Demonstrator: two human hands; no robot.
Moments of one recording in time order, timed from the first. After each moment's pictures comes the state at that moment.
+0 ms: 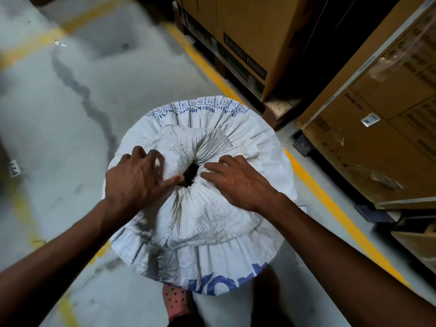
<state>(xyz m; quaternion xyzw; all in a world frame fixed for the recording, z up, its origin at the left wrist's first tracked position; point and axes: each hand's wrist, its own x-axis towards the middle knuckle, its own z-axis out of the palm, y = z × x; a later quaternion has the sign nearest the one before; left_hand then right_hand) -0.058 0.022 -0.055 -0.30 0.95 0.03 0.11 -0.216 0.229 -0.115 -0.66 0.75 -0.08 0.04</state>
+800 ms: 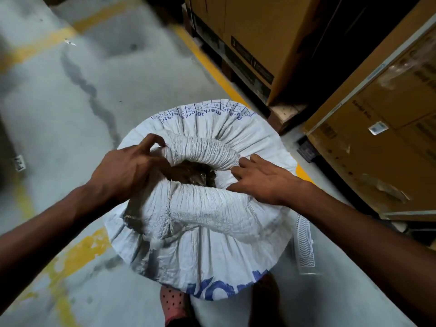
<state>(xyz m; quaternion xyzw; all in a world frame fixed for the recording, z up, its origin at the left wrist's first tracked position) -0.058 -0.005 -0.018 -0.08 0.99 0.03 0.14 -0.262 0.243 -0.090 -0.76 0.65 0.04 0.07</state>
